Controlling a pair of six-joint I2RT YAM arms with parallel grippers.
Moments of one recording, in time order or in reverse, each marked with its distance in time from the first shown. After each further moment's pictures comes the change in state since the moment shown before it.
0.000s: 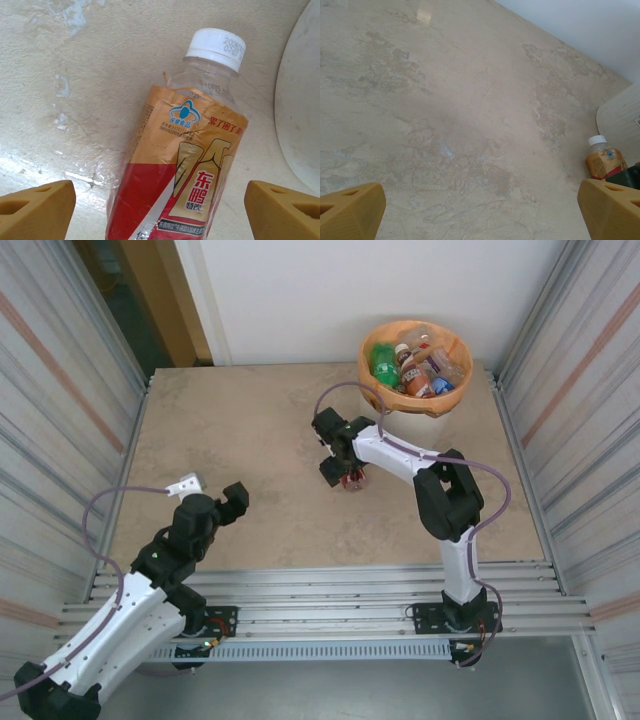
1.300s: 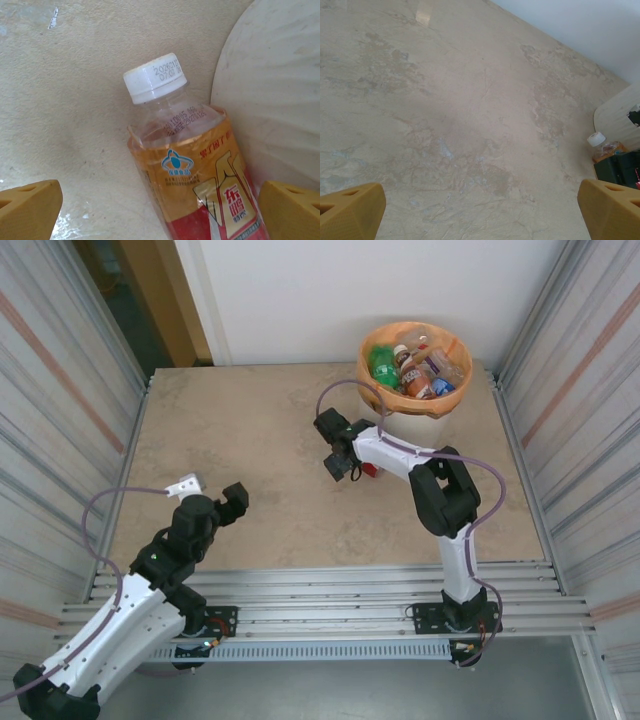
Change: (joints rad) left arm -0.007 -0.011 0.000 -0.006 -0.004 0.000; right arm -0.021 0.043 -0.019 0.118 0.182 -0.039
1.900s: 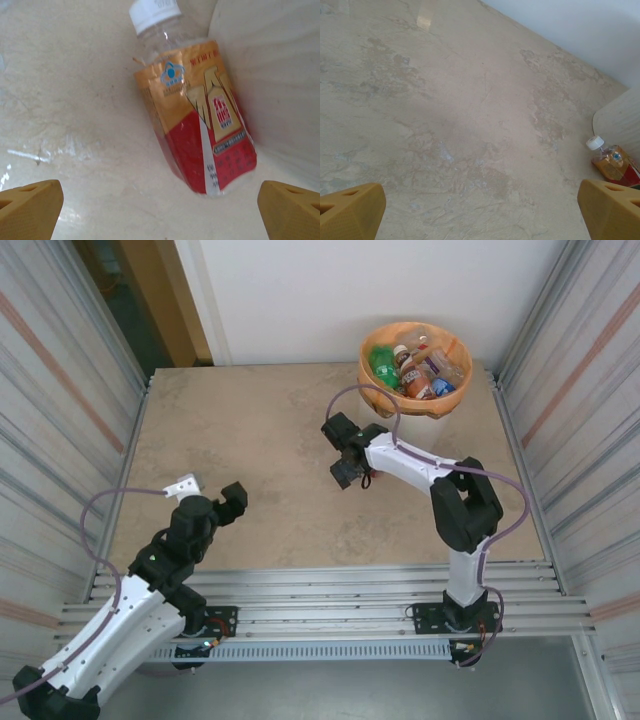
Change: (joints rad) left arm 0.000 -0.010 0.000 -0.001 -0.011 0.003; right arm 0.021 -0.166 -0.129 -0.046 -0.033 0.038
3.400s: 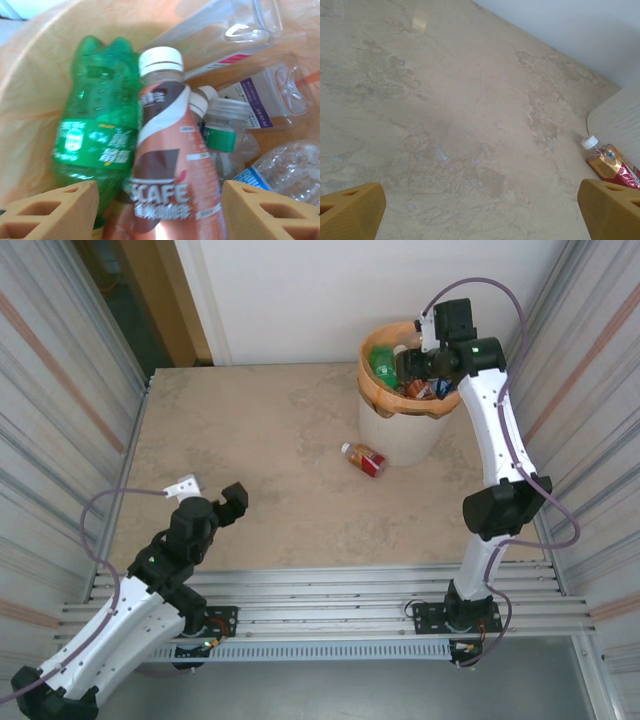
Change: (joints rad) left arm -0.019 -0.018 0.000 0.001 -0.008 0.002; right arm -0.457 -0.056 0.738 -0.296 -0.421 -0.008
